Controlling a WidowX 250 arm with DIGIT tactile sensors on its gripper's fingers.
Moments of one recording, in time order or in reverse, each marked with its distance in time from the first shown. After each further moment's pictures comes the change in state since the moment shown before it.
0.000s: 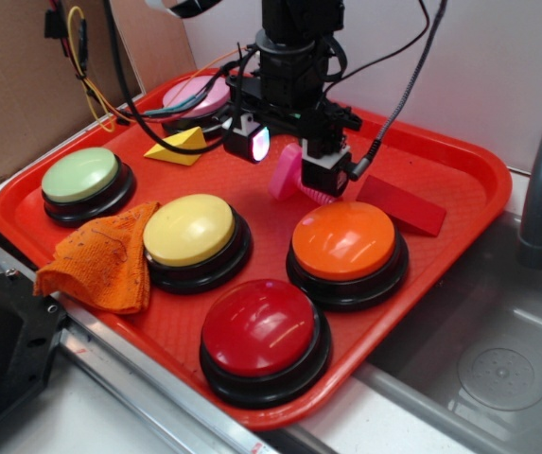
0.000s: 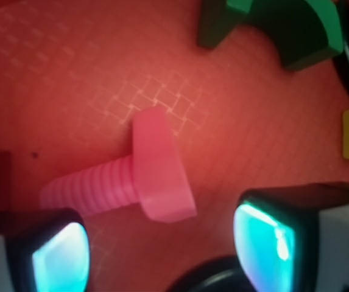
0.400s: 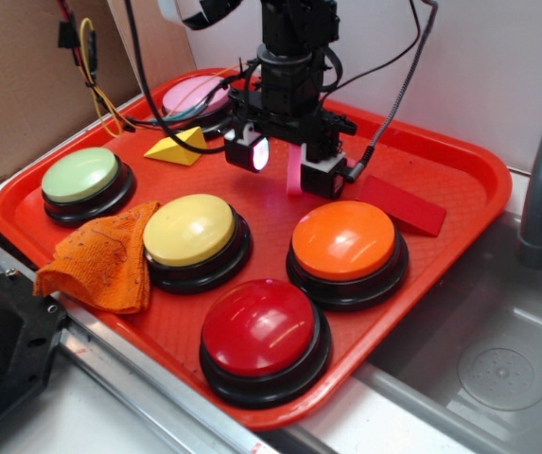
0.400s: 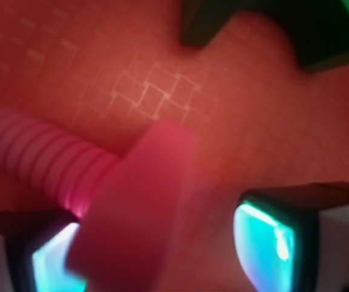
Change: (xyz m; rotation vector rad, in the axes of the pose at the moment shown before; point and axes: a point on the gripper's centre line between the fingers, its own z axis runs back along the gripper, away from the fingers) arm 0.015 0.011 -0.024 -0.029 0.070 0.028
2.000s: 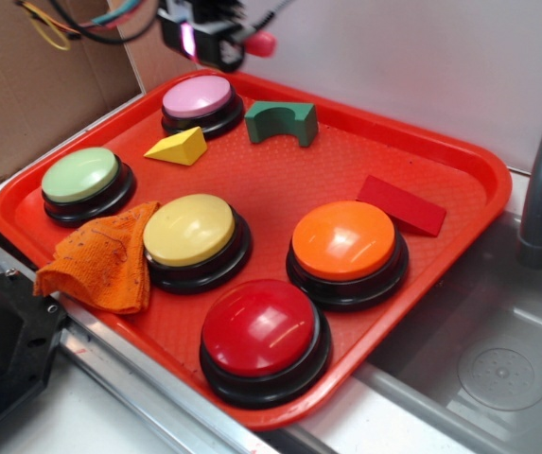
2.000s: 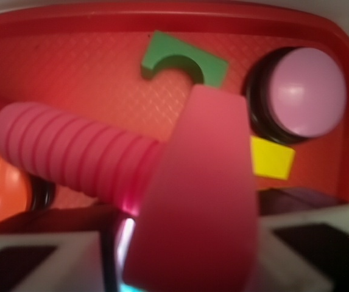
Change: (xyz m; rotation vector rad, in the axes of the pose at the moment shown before) arm -0.034 0.065 0.122 -0.095 -0.043 -0.329
